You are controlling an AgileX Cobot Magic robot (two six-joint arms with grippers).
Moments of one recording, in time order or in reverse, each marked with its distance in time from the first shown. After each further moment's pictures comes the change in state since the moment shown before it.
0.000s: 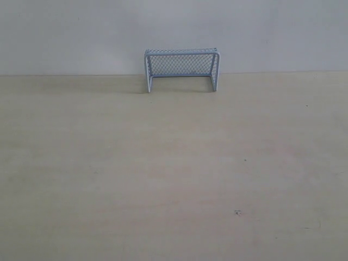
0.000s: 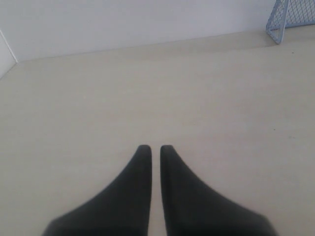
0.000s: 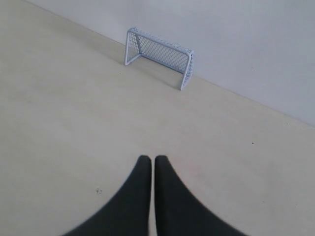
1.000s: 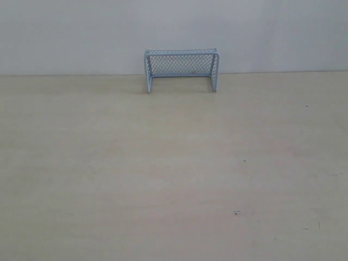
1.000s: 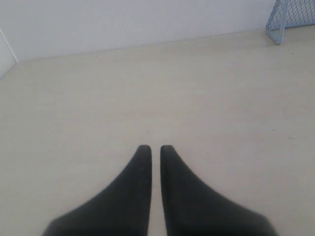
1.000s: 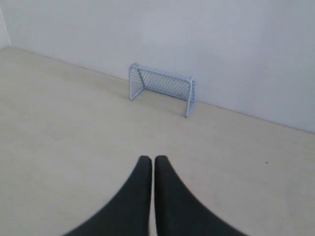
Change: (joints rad) left arm 0.000 0.000 0.000 0.002 0.000 0.000; right arm -0.048 -0.070 0.076 0.011 -0.142 0.105
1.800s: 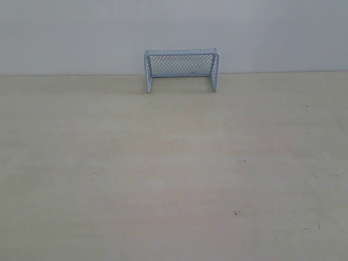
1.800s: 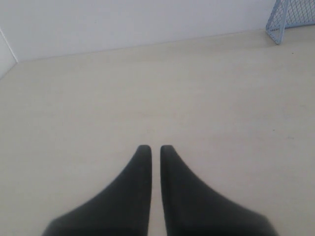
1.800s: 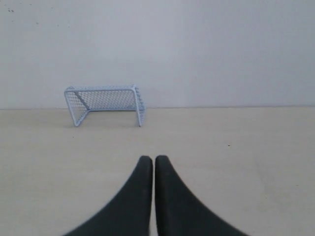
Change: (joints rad) left arm 0.000 0.000 0.000 0.000 0.000 0.000; right arm -0.457 -0.004 0.250 0.185 -0.350 0.000
